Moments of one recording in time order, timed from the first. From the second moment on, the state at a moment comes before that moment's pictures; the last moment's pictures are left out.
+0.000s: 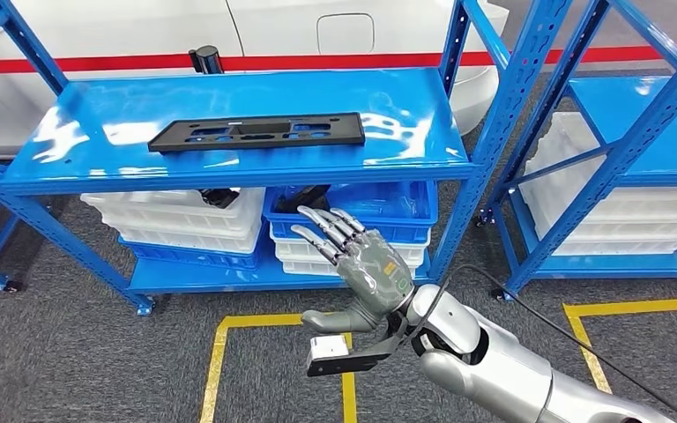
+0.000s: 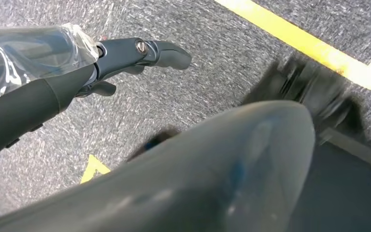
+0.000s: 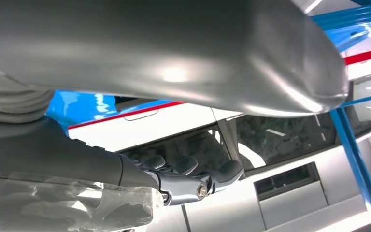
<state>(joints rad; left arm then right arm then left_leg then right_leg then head) -0.15 -0.05 -1.23 -0.24 0.51 0.26 0.05 -0.49 -0.37 0.80 -1.69 0.75 -0.35 0.22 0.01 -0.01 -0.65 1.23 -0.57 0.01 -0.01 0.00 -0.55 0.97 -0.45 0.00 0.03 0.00</state>
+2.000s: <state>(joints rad) -0.15 -0.04 -1.24 -0.24 0.50 0.26 0.06 -0.45 -0.37 0.79 -1.70 0.76 -0.38 0.18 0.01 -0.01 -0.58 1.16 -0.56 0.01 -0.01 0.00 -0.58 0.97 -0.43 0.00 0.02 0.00</state>
